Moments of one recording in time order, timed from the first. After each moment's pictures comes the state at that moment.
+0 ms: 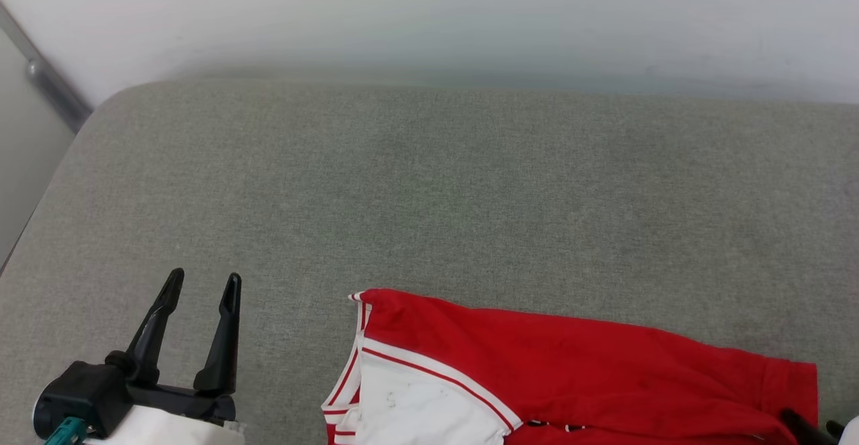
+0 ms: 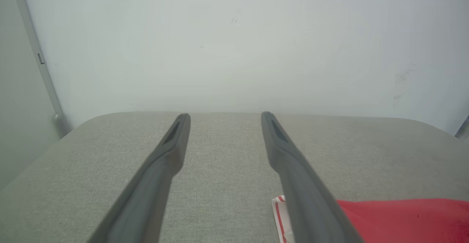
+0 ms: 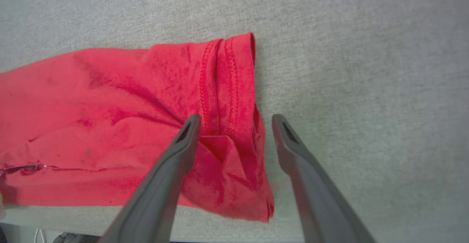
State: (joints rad) left arm 0.09 0.36 -0.10 -0.14 -0.46 -0.07 -0.26; right arm 0.12 -0.27 -0.30 0.07 0.52 0.13 0.71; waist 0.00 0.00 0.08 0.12
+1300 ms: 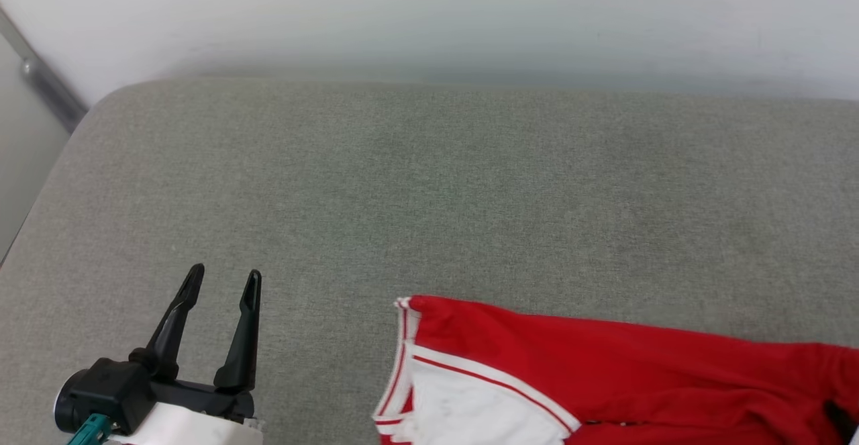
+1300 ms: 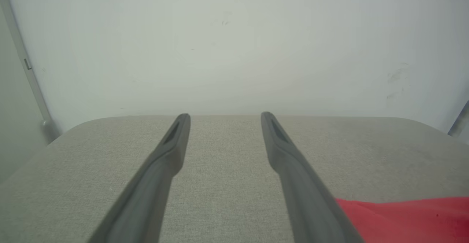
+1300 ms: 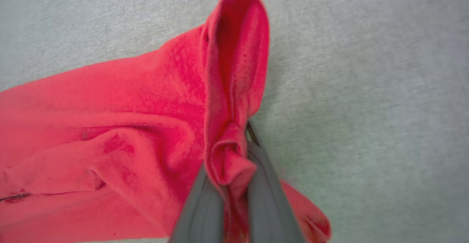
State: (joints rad) left arm 0.07 0.26 -0.07 -0.13 -0.36 -0.13 -0.26; right arm 0.07 -0.30 -0.28 0.26 0.50 0.13 0.46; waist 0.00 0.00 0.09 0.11
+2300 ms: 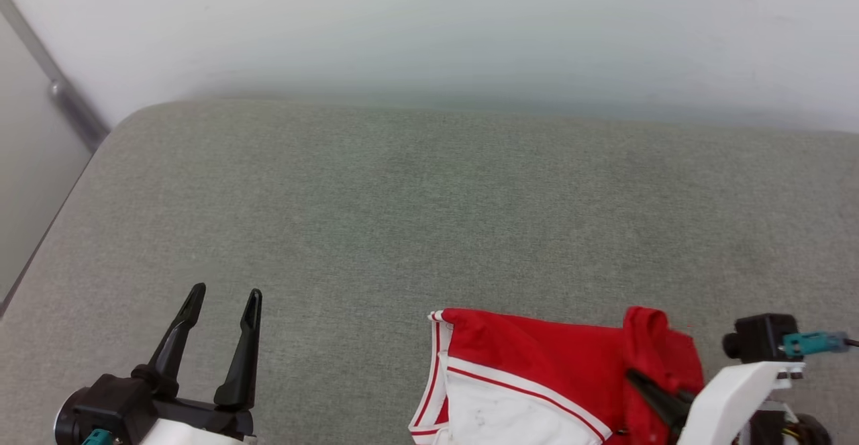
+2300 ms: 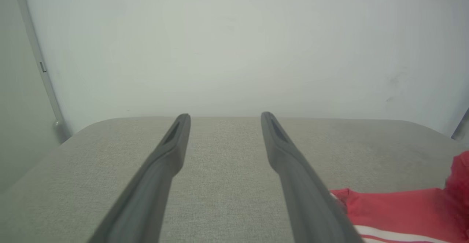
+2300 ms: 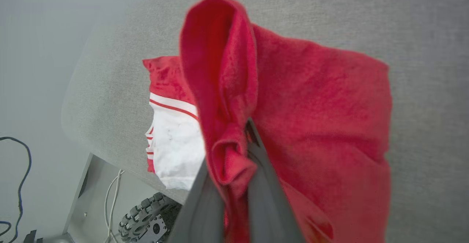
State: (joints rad) left arm 0.12 0.27 -0.08 -0.13 -0.36 -0.13 -0.26; right arm 0.11 -0.05 -0.04 -0.22 0.52 0.13 0.81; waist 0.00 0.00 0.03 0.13
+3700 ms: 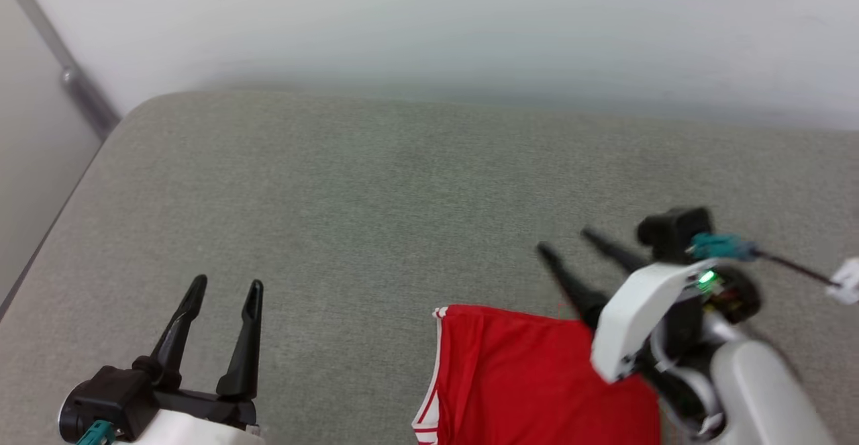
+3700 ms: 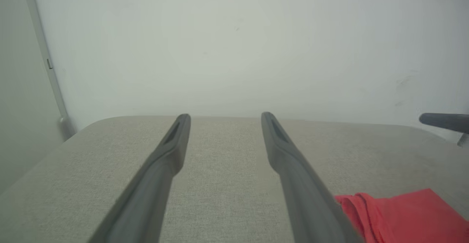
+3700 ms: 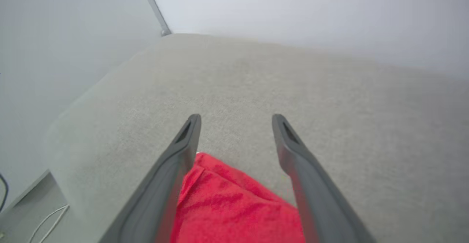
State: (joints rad) left arm 0.09 0.26 -0.08 -0.11 -0.36 -0.13 -0.26; right arm -0.22 -0.06 0.26 0.04 0.41 0.13 0.47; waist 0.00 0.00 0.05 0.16
